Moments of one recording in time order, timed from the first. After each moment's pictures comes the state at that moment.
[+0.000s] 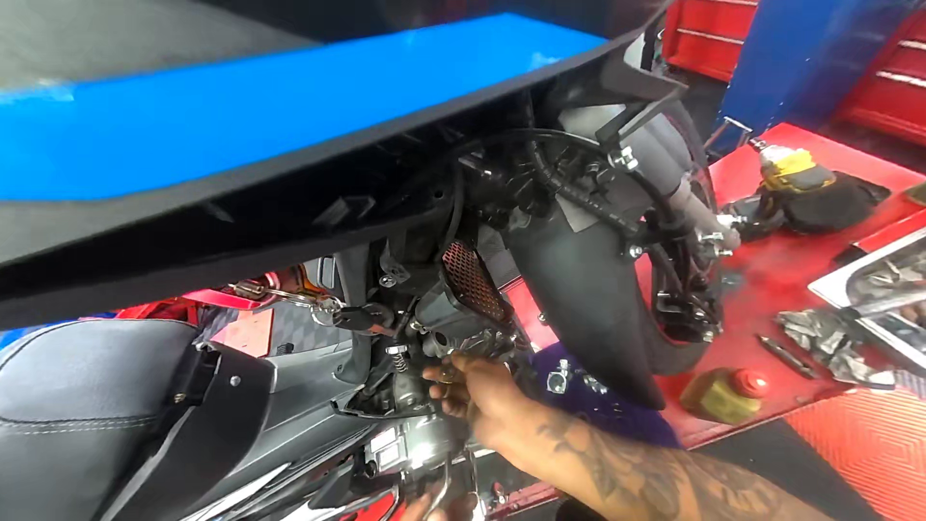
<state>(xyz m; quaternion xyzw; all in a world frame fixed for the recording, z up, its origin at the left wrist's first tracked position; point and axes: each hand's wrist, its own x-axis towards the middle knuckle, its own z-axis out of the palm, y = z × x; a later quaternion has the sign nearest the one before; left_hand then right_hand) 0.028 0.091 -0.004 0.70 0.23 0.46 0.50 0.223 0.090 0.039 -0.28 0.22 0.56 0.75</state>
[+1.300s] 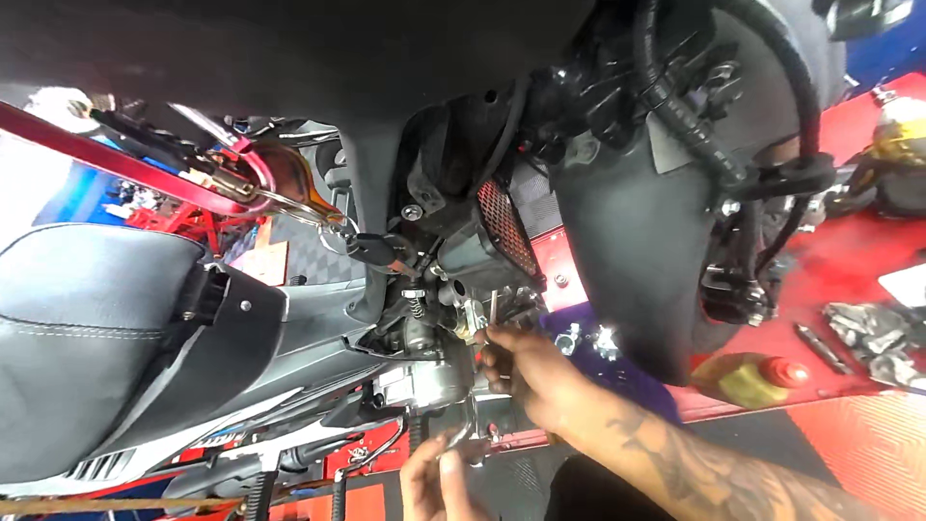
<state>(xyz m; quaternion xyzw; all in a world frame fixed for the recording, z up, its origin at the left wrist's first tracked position) 0.039 0.085 0.005 0.70 0.23 0.48 0.48 0.215 0.056 0.007 -0.33 0.15 0.59 0.72</state>
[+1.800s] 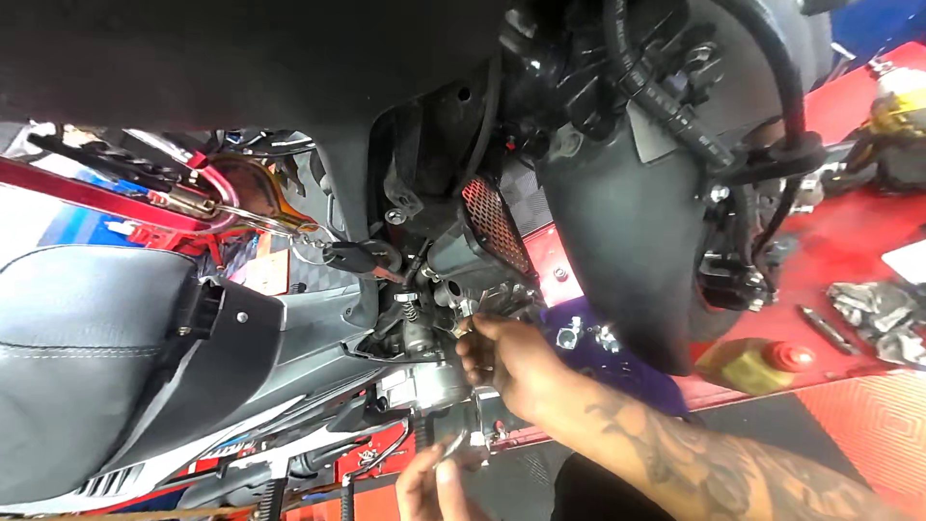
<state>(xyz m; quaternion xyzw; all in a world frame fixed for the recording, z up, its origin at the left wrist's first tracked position) 0.035 0.085 0.009 0.72 0.24 0.47 0.46 0.218 0.070 0.029 -0.31 0.18 0.59 0.72</state>
